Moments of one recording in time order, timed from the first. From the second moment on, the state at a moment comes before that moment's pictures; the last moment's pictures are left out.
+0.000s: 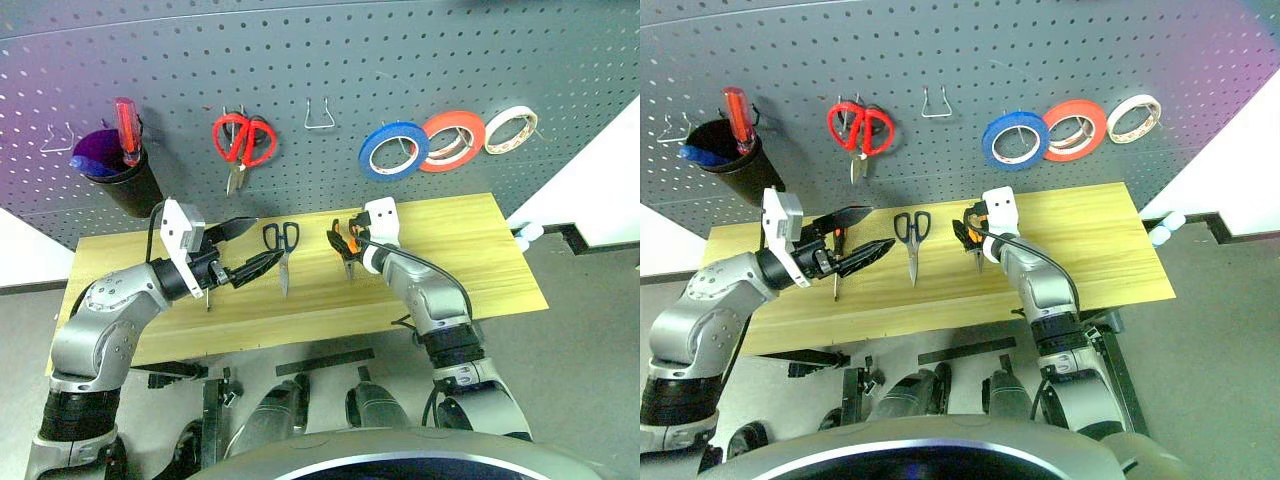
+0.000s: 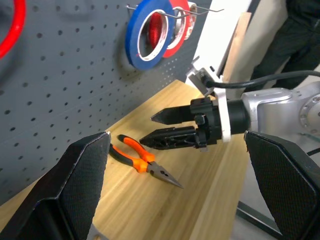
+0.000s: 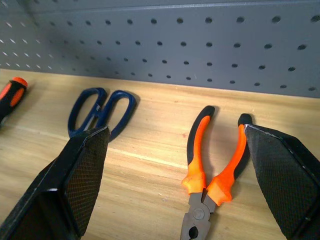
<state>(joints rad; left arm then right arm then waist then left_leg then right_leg) -0.20 0.58 0.17 -0.32 -0.65 0.50 -0.82 -0.60 -0.07 0.05 0.35 0.16 0.49 0.25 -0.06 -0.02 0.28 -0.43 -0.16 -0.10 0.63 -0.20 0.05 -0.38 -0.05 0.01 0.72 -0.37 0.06</state>
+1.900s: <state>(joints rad) -0.16 0.59 0.18 -0.42 -0.69 0.56 -0.75 -0.88 -0.04 -0.01 0.84 0.07 0.44 0.10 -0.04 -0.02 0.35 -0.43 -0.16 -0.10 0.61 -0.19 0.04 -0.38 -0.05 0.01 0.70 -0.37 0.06</state>
